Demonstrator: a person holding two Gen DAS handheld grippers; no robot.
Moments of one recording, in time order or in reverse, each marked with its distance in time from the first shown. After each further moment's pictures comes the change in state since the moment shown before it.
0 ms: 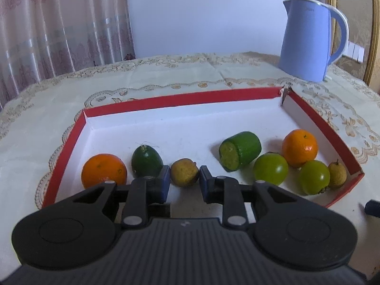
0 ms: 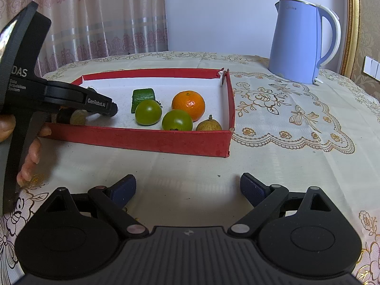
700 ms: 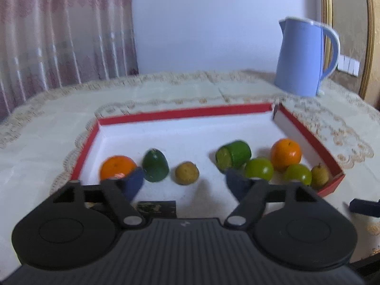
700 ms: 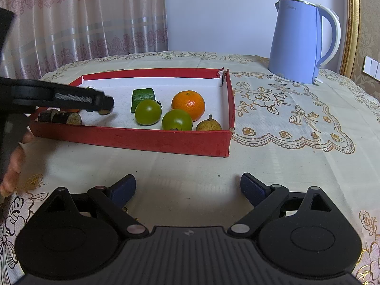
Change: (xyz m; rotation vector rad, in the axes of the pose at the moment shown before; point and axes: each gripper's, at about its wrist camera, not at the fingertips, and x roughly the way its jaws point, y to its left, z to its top) left arm -0.046 0.001 -0.011 -0.007 -0.108 0.018; right arm 0.000 0.001 0.000 -0.001 0.000 -0.001
